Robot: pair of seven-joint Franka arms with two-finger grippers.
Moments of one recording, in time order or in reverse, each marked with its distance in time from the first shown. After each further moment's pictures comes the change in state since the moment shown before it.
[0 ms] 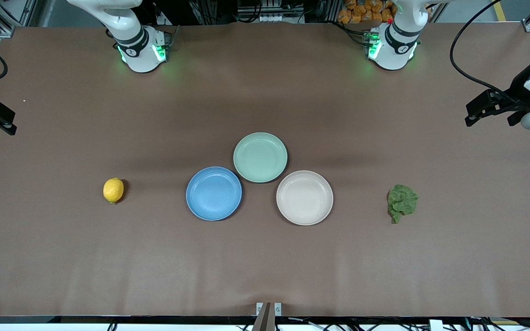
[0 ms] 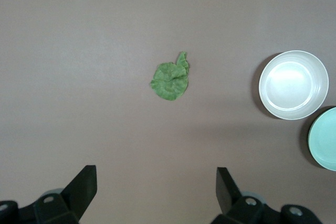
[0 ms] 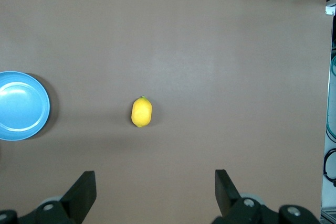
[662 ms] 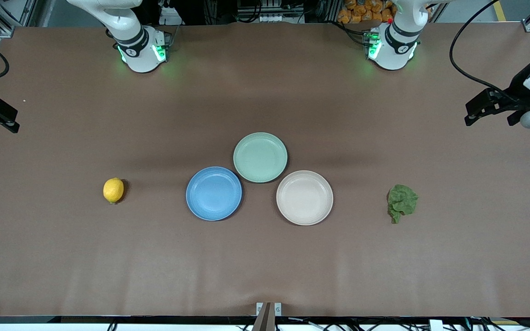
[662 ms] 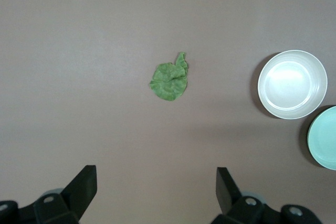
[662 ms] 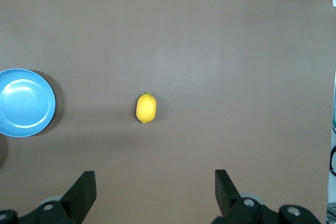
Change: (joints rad) left arm -0.001 -0.001 -0.003 0.000 0.000 0.000 0.003; right arm -0.001 -0.004 0.002 0.000 0.017 -0.023 0.012
